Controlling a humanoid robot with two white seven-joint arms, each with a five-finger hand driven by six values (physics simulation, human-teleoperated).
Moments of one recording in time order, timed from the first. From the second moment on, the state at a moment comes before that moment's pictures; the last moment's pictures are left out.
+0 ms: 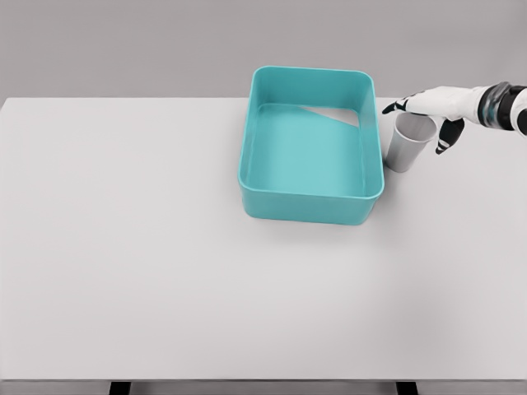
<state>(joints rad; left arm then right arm) 0.06 0.00 -0.20 -0.11 0.05 0.02 -0.47 -1.02 -0.74 0.97 -1.14 0.37 -0.20 0.61</state>
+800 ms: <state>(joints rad) 0.06 0.00 -0.20 -0.11 0.05 0.02 -0.47 -1.02 -0.74 0.97 -1.14 0.38 -0.20 0.61</state>
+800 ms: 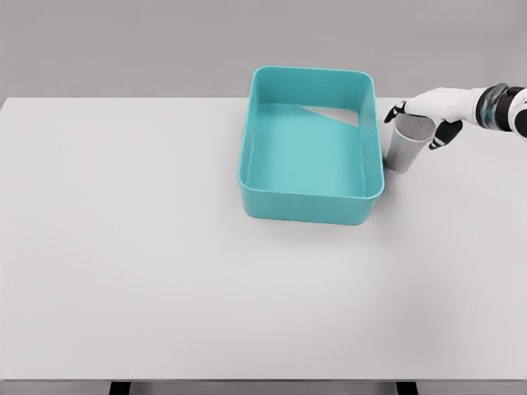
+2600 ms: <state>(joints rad) 0.06 0.00 -0.20 -0.11 0.05 0.02 -0.47 -1.03 -0.79 0.80 -1.29 0.39 -0.20 0.61</state>
